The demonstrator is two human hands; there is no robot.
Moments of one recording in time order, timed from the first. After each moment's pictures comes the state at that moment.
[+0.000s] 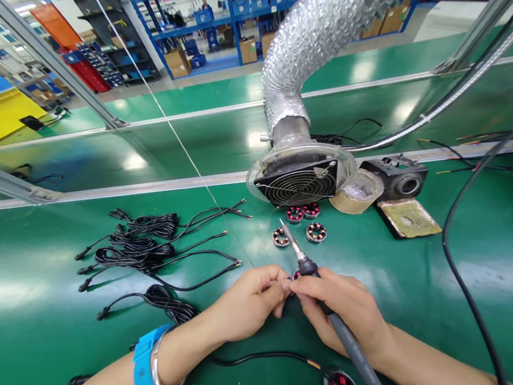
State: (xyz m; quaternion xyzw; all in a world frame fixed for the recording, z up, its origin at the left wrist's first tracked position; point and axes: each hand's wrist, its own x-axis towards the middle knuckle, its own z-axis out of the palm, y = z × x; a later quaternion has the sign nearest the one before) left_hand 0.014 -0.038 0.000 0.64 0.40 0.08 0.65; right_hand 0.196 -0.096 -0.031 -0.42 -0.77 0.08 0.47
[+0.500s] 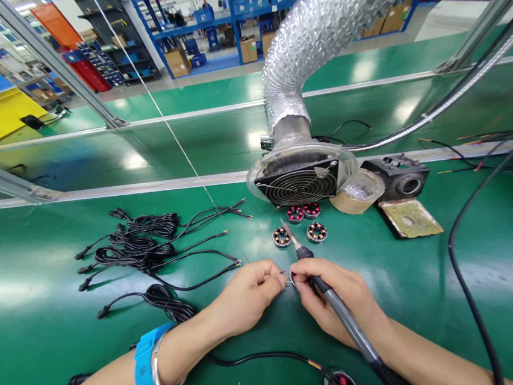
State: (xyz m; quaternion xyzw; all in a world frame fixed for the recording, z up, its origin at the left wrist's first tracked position) left_hand 0.016 -0.037 -0.006 0.57 0.47 0.13 0.66; right_hand 0.199 -0.090 -0.032 -0.47 -0.72 0.22 0.46
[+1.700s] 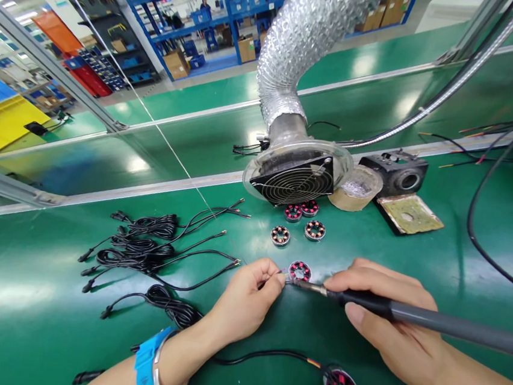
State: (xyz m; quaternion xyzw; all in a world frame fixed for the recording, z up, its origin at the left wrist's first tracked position) left_hand 0.018 -0.044 -0.005 0.61 0.48 0.15 0.61; right_hand 0.233 -0.115 -0.003 -0.45 -0.68 0.29 0.51
